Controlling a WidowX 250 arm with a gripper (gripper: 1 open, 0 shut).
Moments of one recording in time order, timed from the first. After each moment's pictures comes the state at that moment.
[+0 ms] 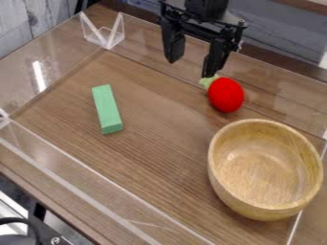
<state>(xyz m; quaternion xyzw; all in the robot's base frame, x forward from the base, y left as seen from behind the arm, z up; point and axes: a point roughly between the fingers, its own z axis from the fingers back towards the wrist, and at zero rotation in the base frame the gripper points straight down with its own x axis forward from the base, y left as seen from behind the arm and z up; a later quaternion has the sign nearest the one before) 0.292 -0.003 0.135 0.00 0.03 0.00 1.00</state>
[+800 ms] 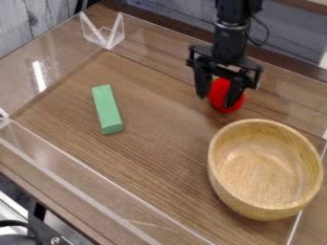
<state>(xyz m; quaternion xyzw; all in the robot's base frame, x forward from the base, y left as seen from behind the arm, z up) 0.337 -0.034 0.056 -0.02 0.04 -0.01 1.00</state>
